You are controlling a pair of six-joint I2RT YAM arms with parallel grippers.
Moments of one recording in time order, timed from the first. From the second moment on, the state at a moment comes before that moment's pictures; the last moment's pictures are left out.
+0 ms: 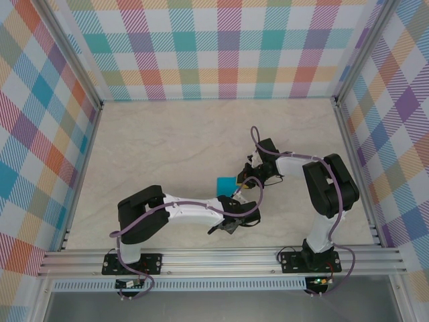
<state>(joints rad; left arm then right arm) -1.27 1.89 1.20 -0.77 -0.44 -0.58 0.41 1.82 0.95 -0.33 -0.68 0.72</state>
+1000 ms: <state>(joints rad) -1.17 1.73 1.05 -0.63 -0.28 -0.60 0.32 1.38 0.87 -0.42 -0.51 0.63</state>
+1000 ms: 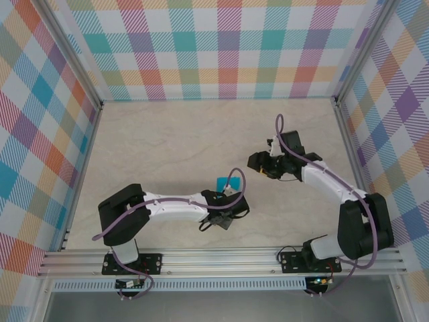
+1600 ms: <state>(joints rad) -0.97 1.57 0.76 -0.18 0.05 -0.76 0.32 1.30 0.57 -0.27 -0.61 0.62</state>
